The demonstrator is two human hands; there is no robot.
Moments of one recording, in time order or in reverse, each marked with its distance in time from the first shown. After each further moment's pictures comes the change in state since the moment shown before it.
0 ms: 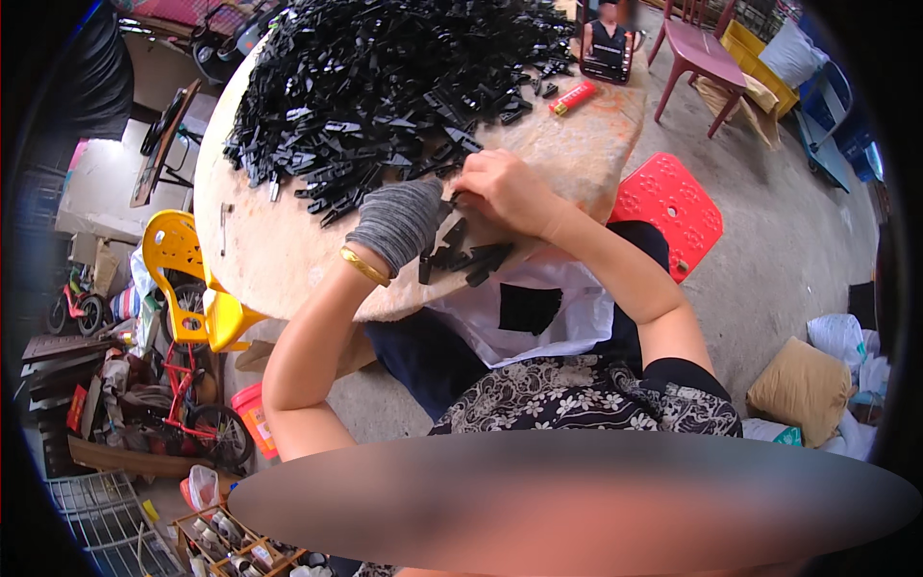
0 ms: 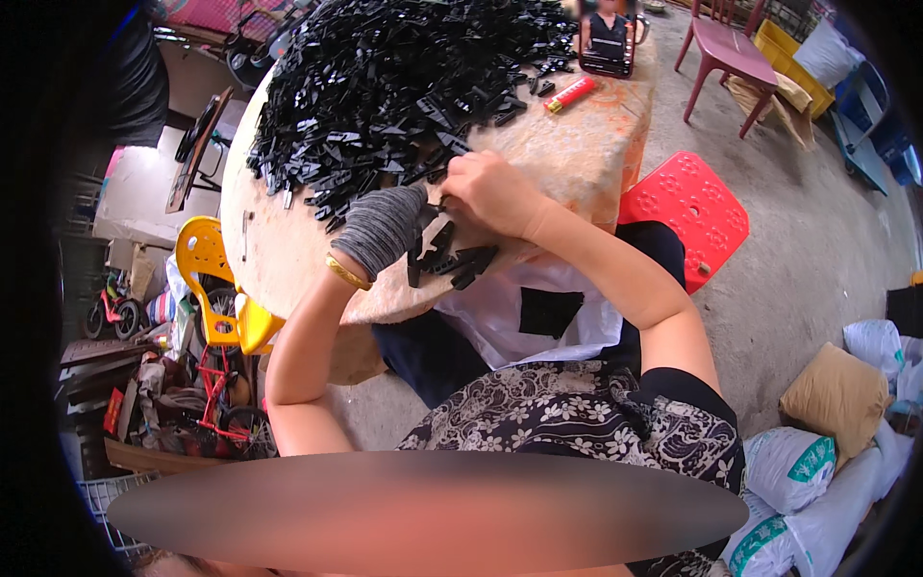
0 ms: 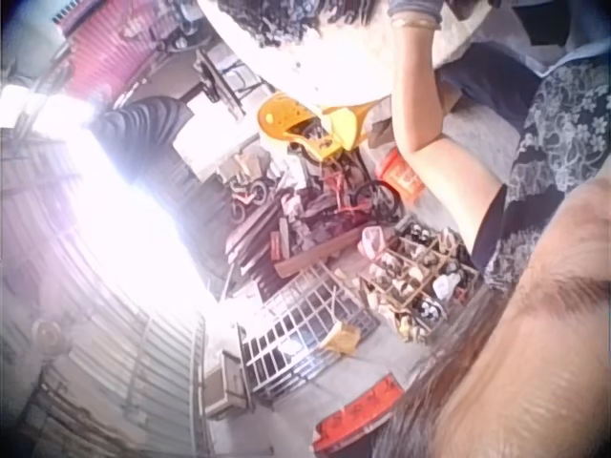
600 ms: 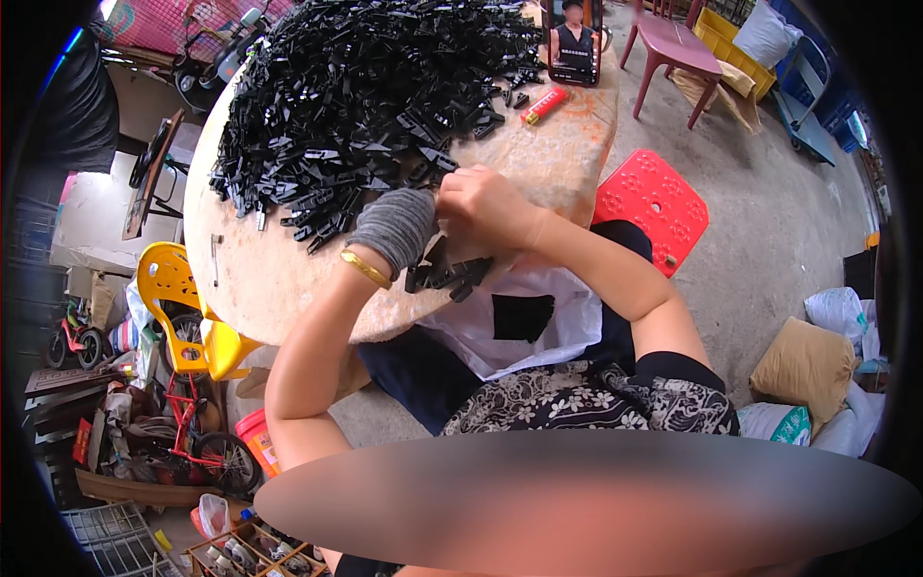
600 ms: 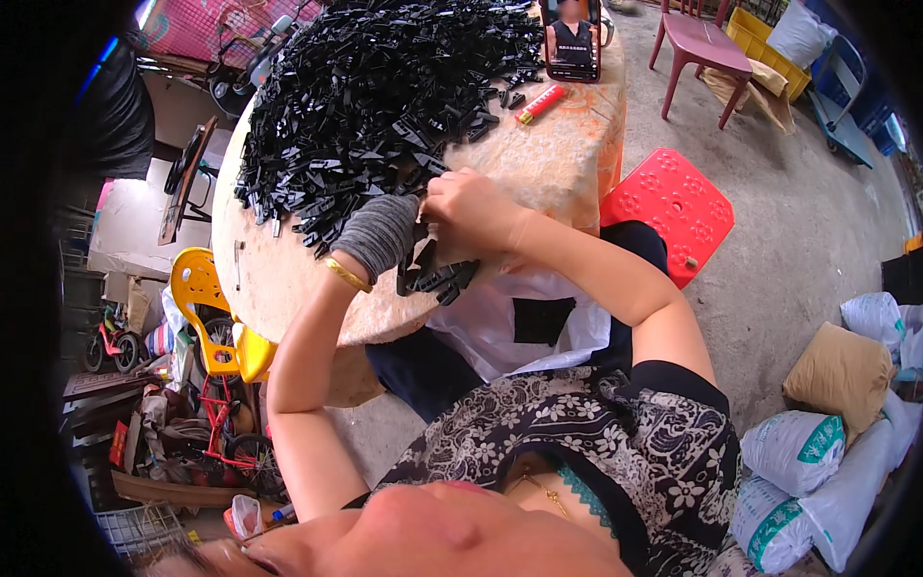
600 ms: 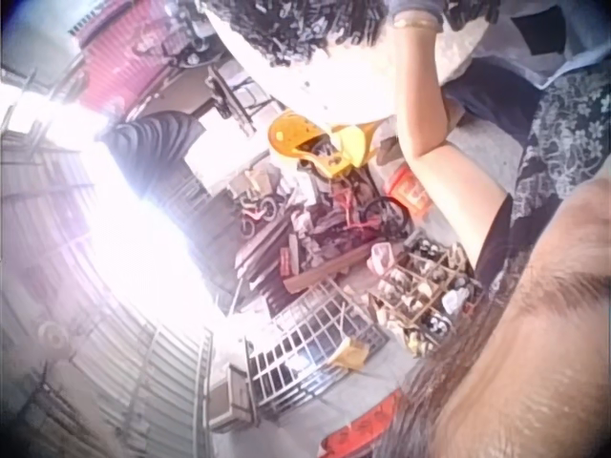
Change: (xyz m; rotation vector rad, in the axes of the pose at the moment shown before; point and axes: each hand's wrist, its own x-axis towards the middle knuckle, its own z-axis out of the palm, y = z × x) left_hand 0.024 -0.006 0.012 0.001 -0.087 0.110; right_hand 0.001 -0.004 -0.003 -0.074 -0.033 -0.018
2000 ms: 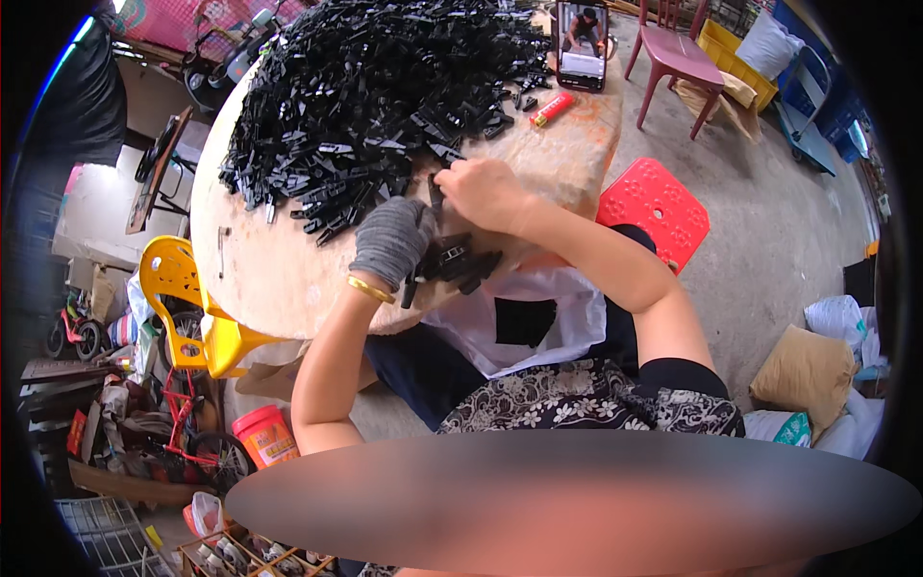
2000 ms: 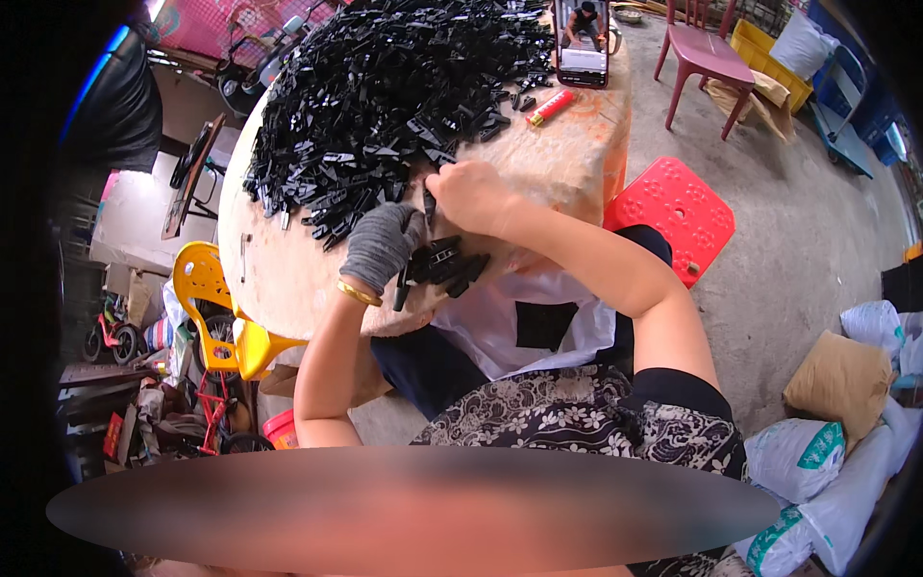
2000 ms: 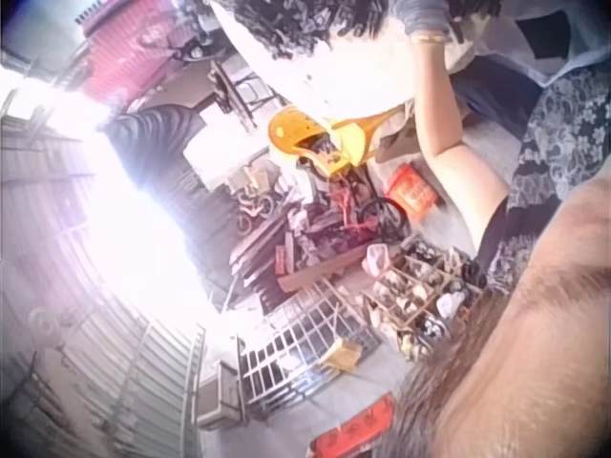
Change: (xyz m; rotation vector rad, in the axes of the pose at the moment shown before) left_hand -0.026 -0.002 0.018 -0.182 0.214 -0.281; right_hand 0.019 -0.002 0.010 -0.178 -0.195 0.303
